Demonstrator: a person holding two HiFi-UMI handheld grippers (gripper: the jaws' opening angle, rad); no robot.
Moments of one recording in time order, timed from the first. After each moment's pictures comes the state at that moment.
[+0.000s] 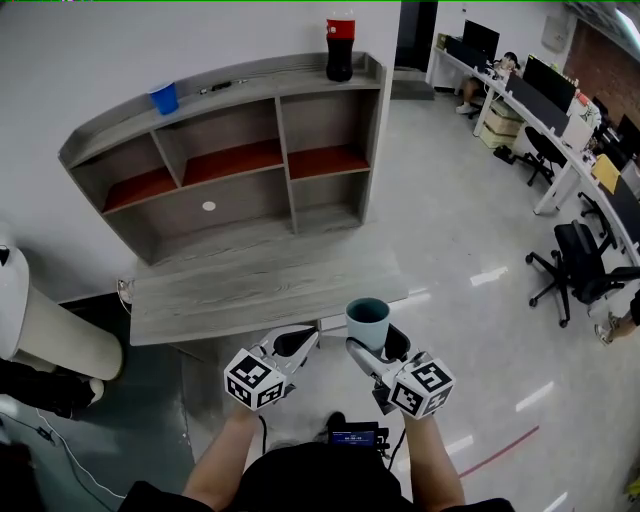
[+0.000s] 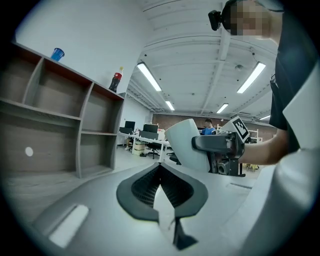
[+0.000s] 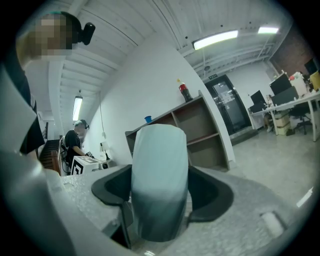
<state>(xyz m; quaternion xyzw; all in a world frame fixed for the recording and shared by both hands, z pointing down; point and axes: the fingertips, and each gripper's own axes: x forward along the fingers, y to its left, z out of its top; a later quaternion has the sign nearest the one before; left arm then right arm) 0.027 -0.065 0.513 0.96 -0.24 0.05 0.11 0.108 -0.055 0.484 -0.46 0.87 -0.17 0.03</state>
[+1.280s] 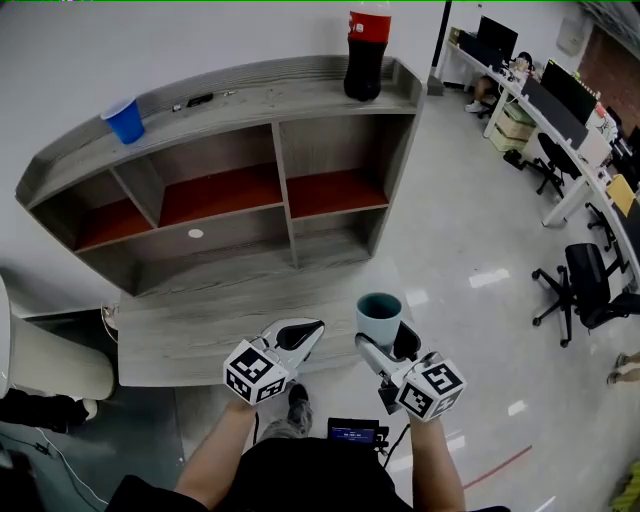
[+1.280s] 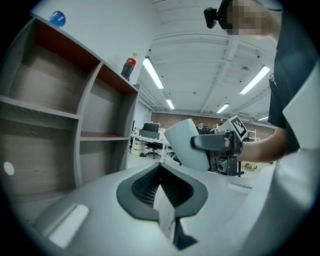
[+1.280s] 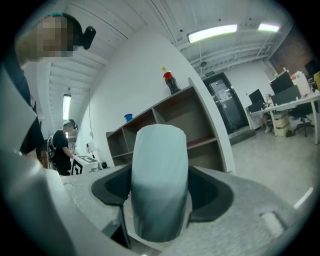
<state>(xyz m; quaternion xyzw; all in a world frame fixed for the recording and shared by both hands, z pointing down) 0.047 -0.254 0.519 0.97 -0.22 0.05 0.11 0.132 -0.243 0.490 -0.48 0.86 -0.18 0.02</state>
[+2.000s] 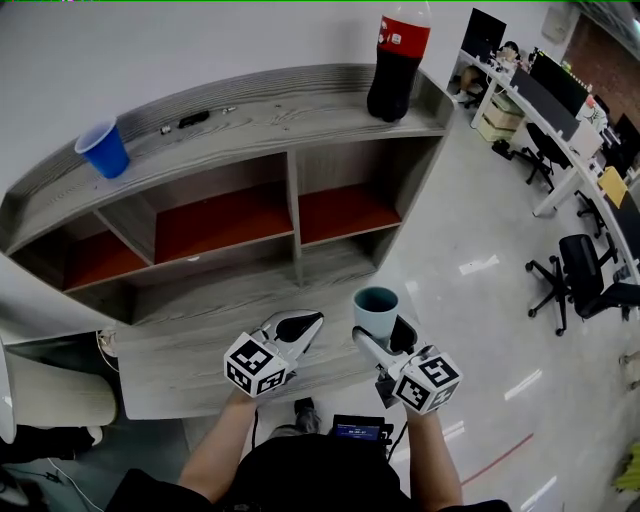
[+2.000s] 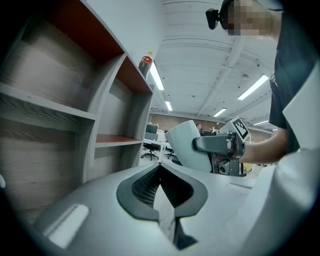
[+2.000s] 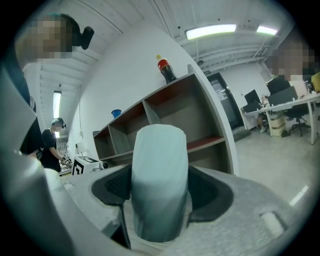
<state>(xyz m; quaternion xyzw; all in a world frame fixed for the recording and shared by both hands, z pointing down) 0.017 -0.345 0.523 0.97 -0.19 0.04 0.12 0.097 -0.326 0.495 -0.51 0.84 -0.19 0.01</state>
